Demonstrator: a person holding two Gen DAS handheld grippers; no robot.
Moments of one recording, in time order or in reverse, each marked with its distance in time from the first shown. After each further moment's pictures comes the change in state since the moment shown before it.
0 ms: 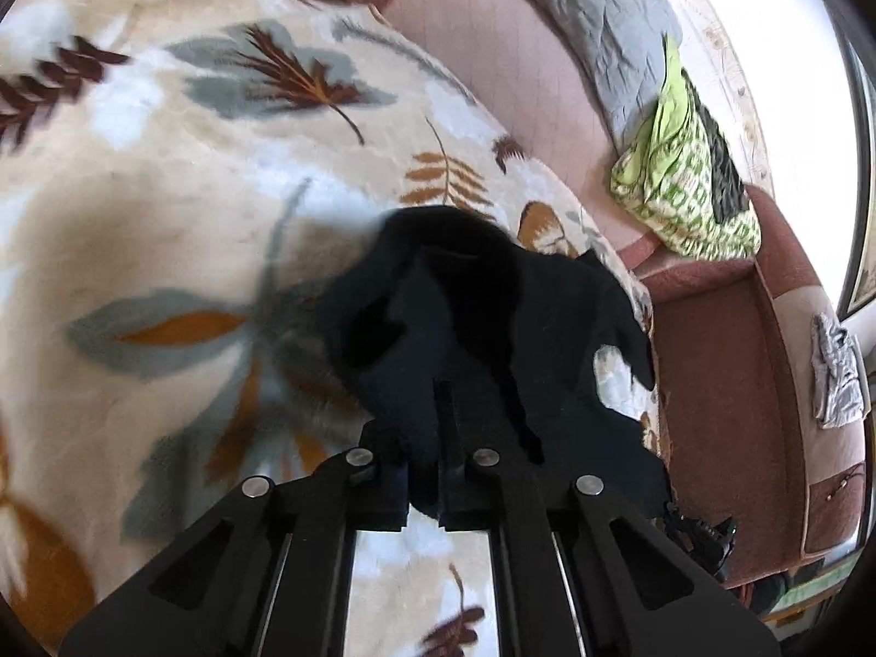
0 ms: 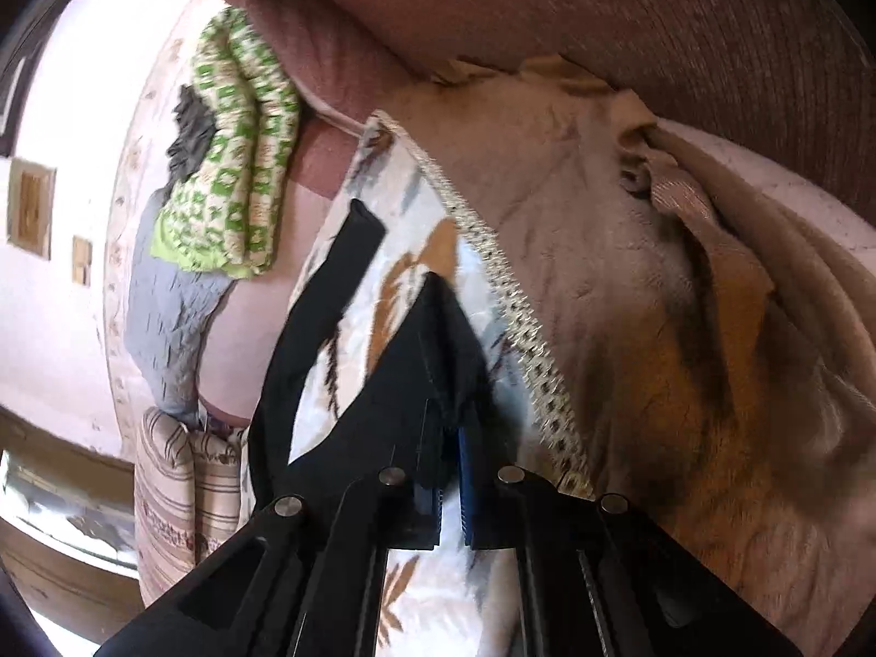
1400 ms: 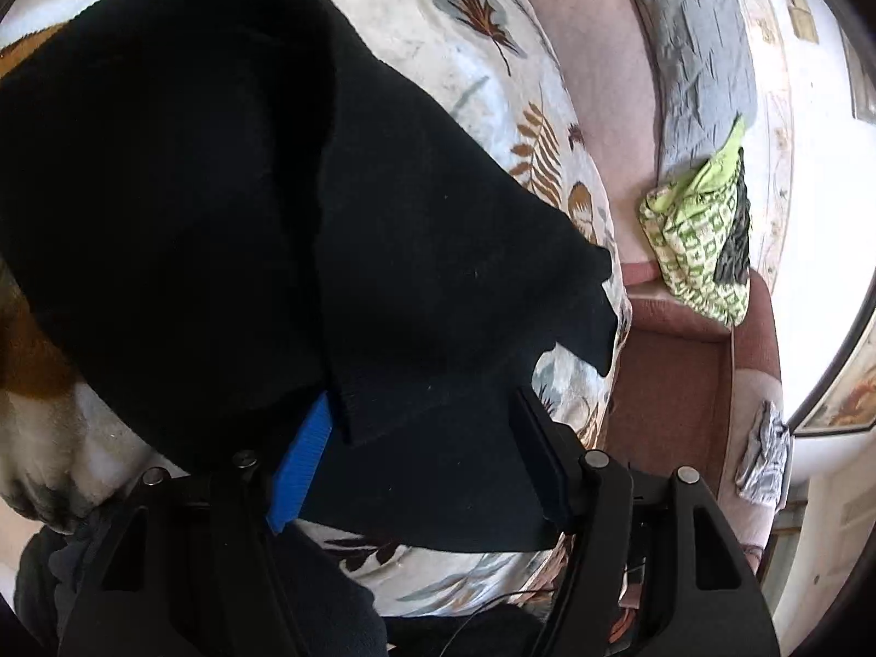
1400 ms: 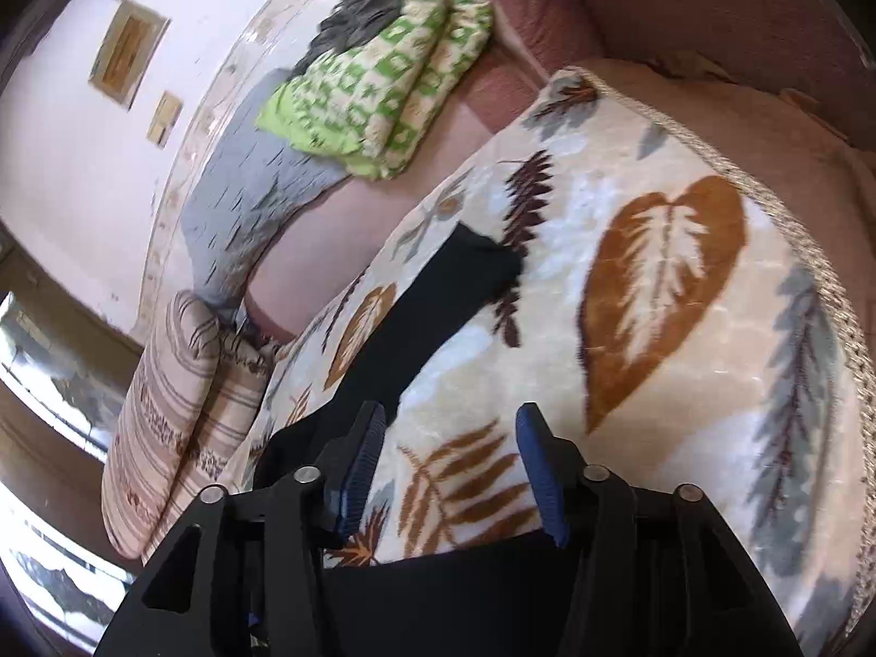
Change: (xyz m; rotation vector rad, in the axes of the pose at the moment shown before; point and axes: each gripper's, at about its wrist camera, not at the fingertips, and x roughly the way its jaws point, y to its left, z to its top) left arm -0.033 0.060 -0.051 -0.375 0.152 -0.075; right arm 0.048 0.120 -0.064 -0.287 0.017 0.077
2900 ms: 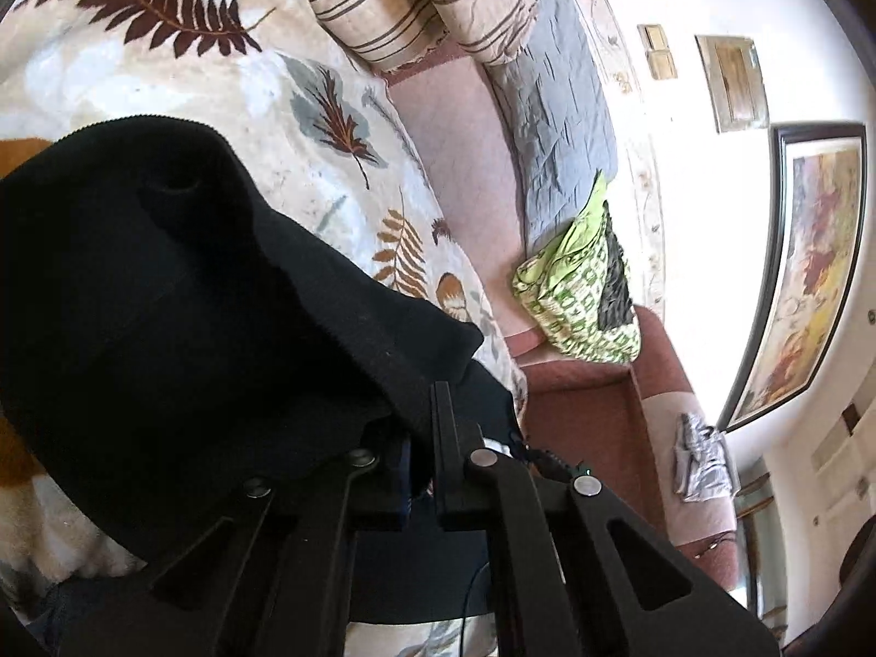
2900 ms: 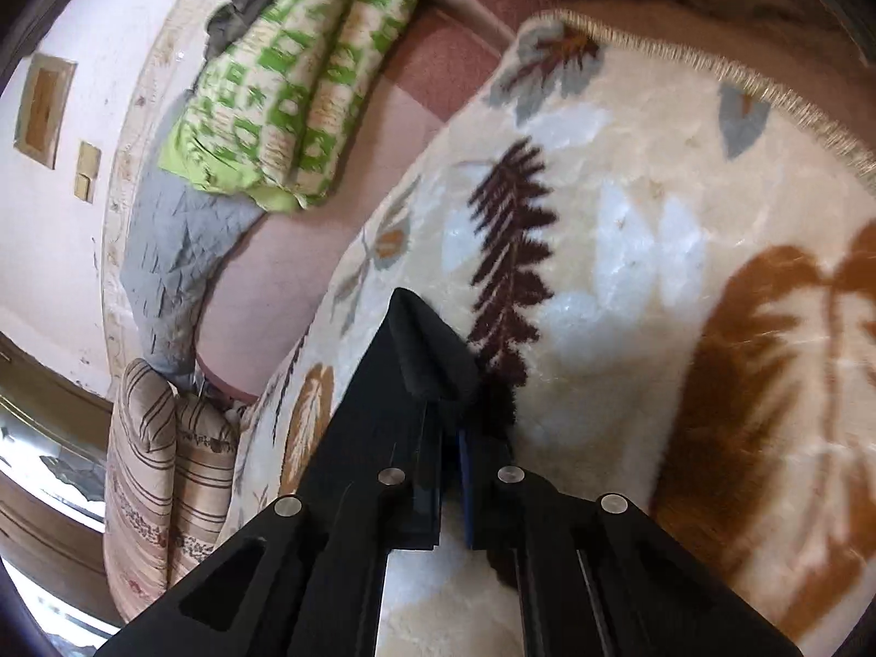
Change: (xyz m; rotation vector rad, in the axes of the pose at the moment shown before) left arm -0.042 0.008 -0.007 0.147 -0.289 -0.327; right arm 0.126 -0.019 0.081 0.099 0.002 -0.041
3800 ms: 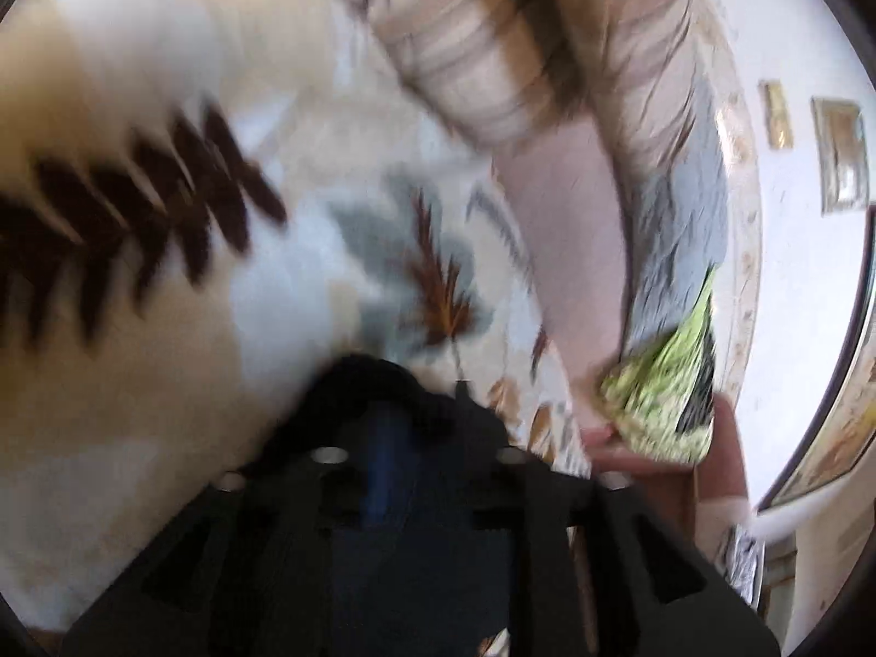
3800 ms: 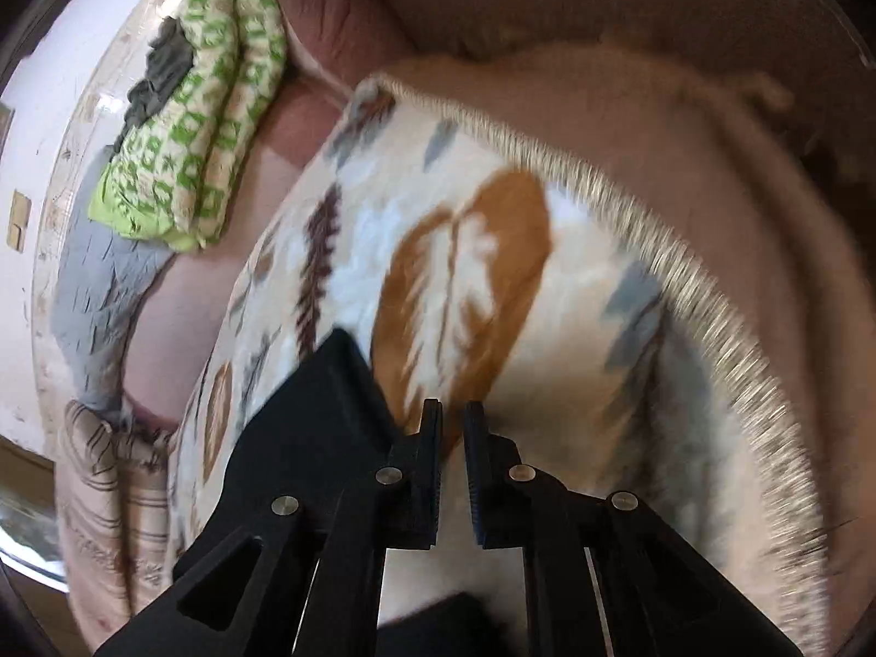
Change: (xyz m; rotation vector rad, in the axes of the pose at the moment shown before) left arm 0.075 0.029 0.148 -0.111 -0.075 0.209; right arm -0.113 -0.043 -0.045 0.036 -0.106 -0.301
